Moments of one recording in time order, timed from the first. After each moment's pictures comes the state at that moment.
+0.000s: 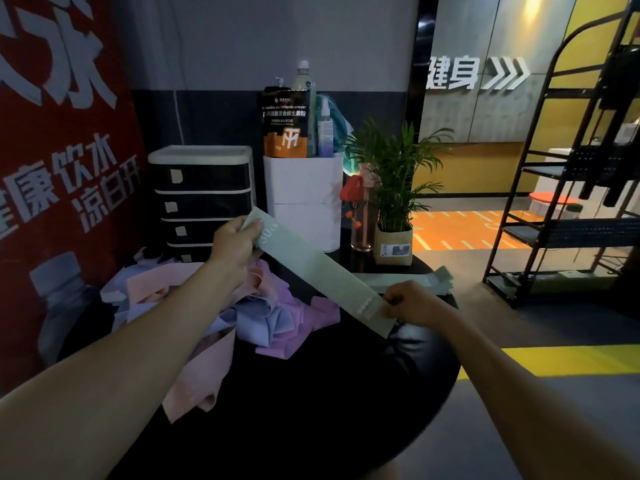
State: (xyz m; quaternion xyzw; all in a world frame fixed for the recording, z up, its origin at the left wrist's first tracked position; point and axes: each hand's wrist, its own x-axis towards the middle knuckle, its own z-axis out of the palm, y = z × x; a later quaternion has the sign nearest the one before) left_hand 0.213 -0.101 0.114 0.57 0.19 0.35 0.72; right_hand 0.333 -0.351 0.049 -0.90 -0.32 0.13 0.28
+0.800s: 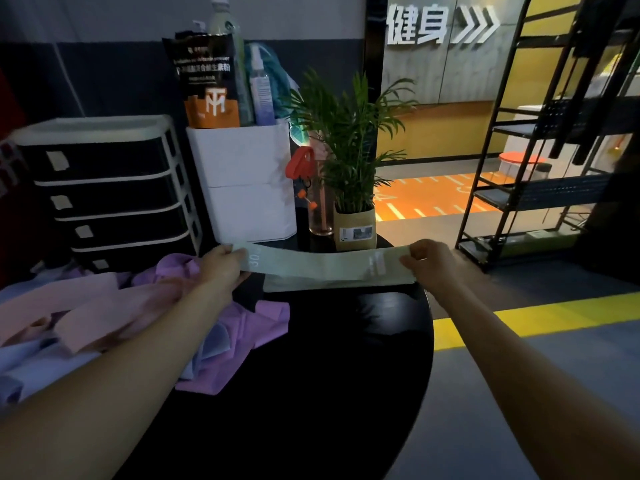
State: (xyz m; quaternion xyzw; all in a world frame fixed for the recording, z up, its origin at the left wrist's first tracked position) left_hand 0.327 -0.116 0.037 0.60 0.31 0.27 0.69; right_hand 0.449 -0.401 0.024 -0.87 -0.11 -0.06 0.48
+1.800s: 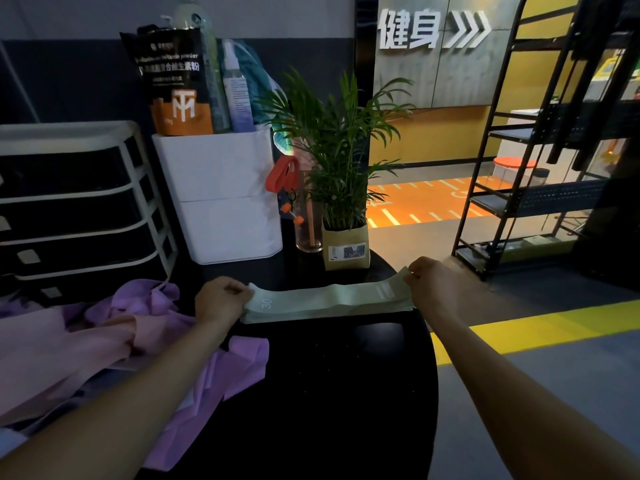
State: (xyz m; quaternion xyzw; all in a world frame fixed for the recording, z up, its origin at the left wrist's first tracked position) left_hand 0.378 -0.103 -0.016 0.78 0.33 0.25 0.48; right_hand 0.510 -0.395 -0.010 -0.92 -0.06 -0.12 0.36
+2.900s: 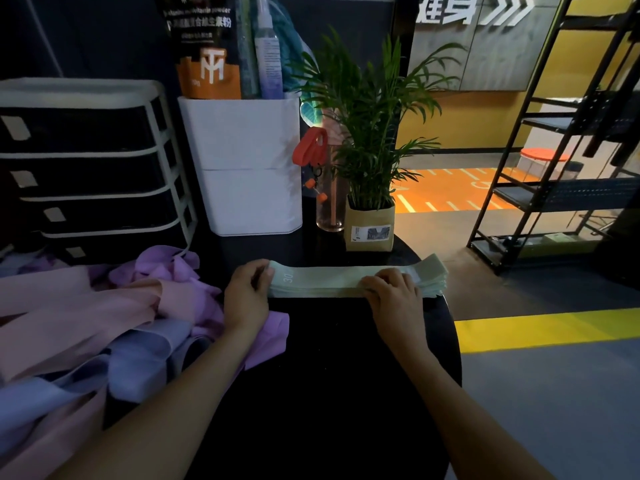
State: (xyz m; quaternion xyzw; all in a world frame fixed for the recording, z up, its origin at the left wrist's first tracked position) left_hand 0.366 -0.109 -0.065 0.80 0.21 0.36 0.43; right_hand 0.434 -0.340 -0.046 -0.91 -0.29 -0.14 0.27
